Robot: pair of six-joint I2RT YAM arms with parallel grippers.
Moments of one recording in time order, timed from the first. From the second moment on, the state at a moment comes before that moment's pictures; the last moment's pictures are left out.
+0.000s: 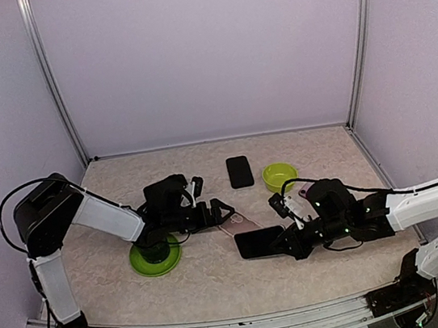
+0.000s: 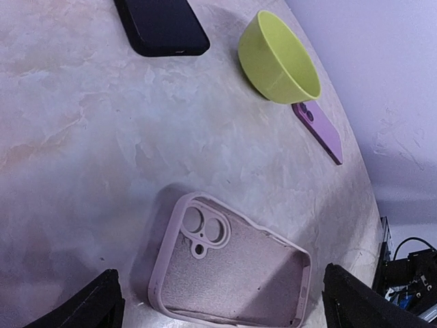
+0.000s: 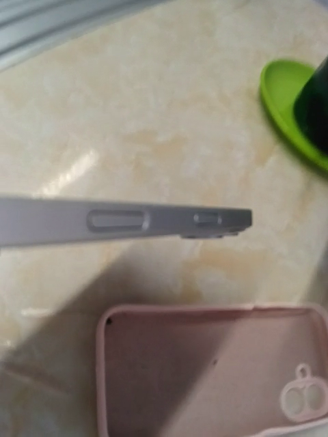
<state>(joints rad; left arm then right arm) -0.75 1.93 0.89 0.53 0.28 -0.69 0.97 1.24 0.56 0.05 -0.21 0.41</state>
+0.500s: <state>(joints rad) -0.75 1.98 0.89 0.60 0.36 -0.72 0.99 1.31 0.62 -0.06 -0.01 0.38</state>
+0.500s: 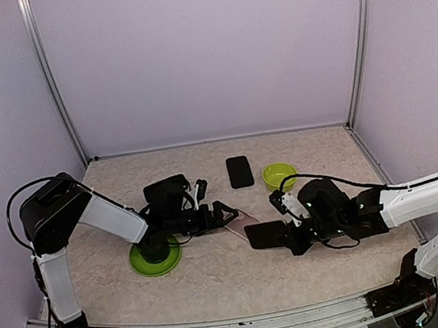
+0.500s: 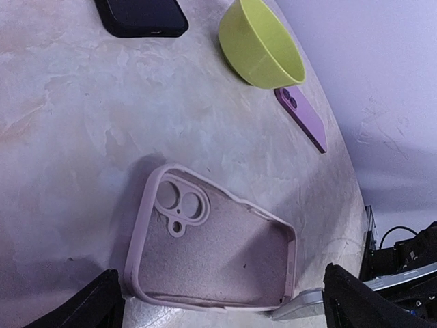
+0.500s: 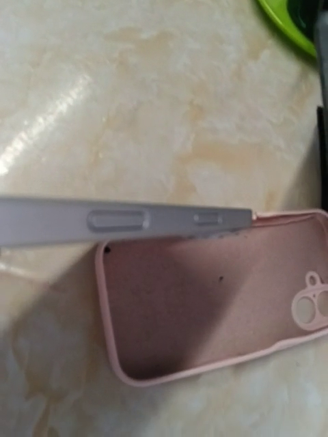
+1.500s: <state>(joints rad) -0.75 2.01 0.98 0.62 0.34 -0.73 0.93 1.14 0.64 -0.15 0.06 0.48</state>
